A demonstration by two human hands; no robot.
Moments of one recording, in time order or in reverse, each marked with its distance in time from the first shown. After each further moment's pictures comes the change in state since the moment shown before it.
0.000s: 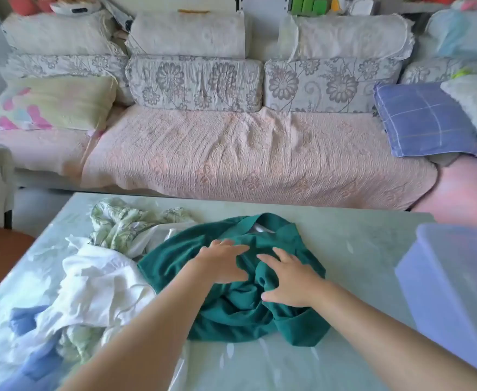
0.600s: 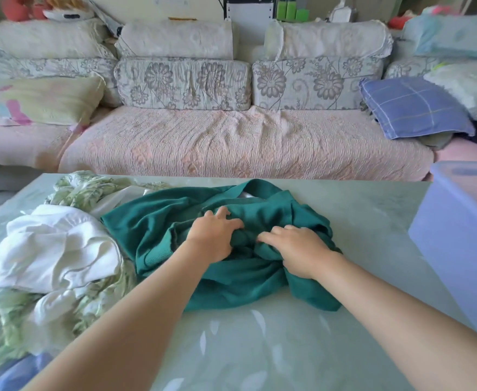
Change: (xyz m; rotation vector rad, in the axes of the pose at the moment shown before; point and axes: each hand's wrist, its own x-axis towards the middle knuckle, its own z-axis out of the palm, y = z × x) left_hand 0.066 -0.014 0.121 0.366 0.420 0.059; right_hand 0.042 0.068 0.099 -0.494 0.392 -0.198
